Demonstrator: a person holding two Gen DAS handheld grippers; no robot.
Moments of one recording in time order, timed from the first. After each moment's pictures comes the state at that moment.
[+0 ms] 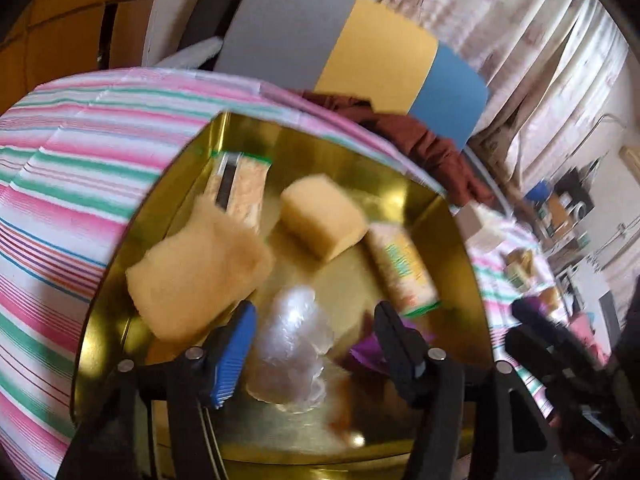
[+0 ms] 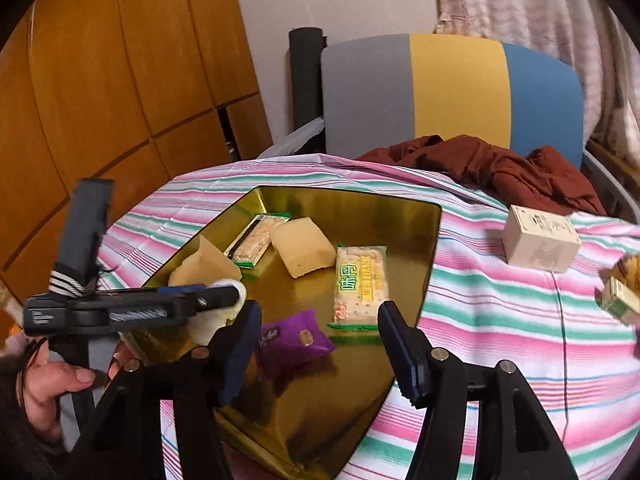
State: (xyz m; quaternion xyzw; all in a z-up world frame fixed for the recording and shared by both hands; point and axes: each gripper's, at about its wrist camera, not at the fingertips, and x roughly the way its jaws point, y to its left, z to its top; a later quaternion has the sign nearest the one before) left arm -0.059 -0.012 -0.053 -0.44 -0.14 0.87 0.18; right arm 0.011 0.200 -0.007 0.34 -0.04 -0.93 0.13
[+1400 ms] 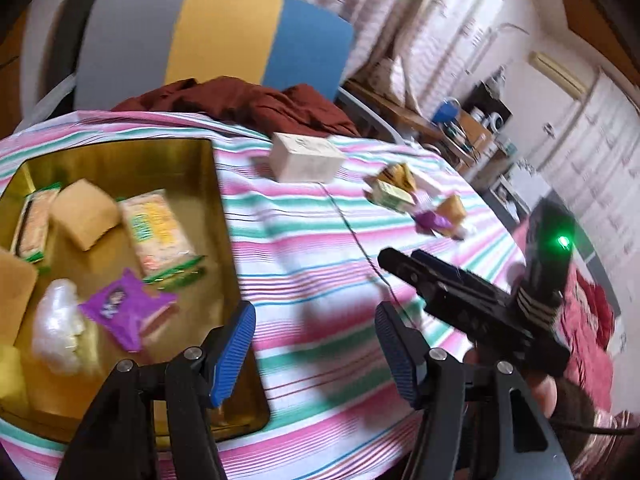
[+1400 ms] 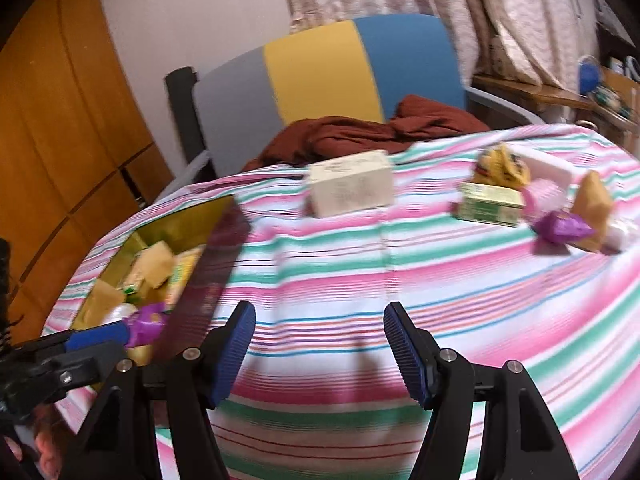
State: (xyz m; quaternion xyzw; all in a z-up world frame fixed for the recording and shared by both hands) left arm 0.018 0.163 -0.020 -0.44 -0.02 0.82 0.36; right arm 0.067 0.365 -0.038 0.33 -0.16 -0.93 -0.04
